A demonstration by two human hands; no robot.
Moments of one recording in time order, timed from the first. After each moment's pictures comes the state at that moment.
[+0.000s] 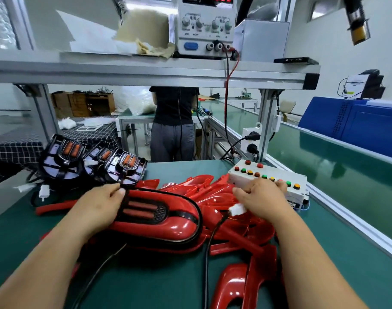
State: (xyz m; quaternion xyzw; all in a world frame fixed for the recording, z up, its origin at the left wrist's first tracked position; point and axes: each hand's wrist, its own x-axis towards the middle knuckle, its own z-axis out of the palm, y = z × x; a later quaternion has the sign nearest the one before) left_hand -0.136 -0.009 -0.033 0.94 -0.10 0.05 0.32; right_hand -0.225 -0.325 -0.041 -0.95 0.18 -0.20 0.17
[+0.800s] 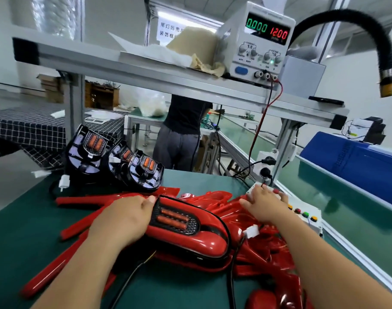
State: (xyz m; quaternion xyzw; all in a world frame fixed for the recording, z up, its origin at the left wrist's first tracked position) left_hand -0.132 0.010 -0.047 0.95 -0.12 0.03 0.28; right_hand -0.151 -0.328 -0.039 -0.98 0.21 -0.07 -0.01
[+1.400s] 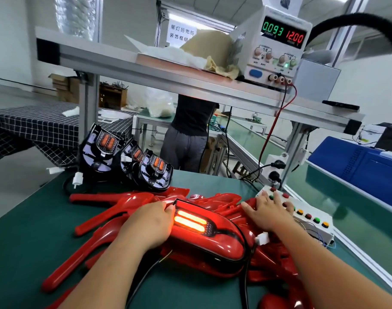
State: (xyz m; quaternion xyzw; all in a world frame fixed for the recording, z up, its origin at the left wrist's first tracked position) left_hand -0.140 -0.004 -0.051 0.93 -0.13 -0.04 0.34; right_hand -0.134 -0.328 -0.068 -0.97 0.25 -0.04 -0.05
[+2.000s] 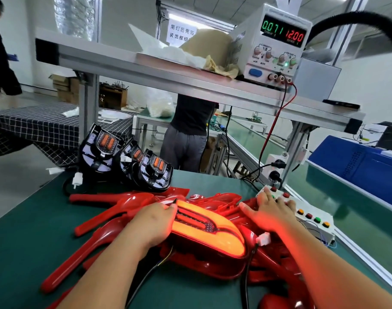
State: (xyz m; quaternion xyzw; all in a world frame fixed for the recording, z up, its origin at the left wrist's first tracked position) left_hand -0.149 -0.008 -0.046 0.86 -0.07 -0.09 0.50; right_hand -0.141 -0.324 -0.060 -0.96 0.24 -0.03 -0.11
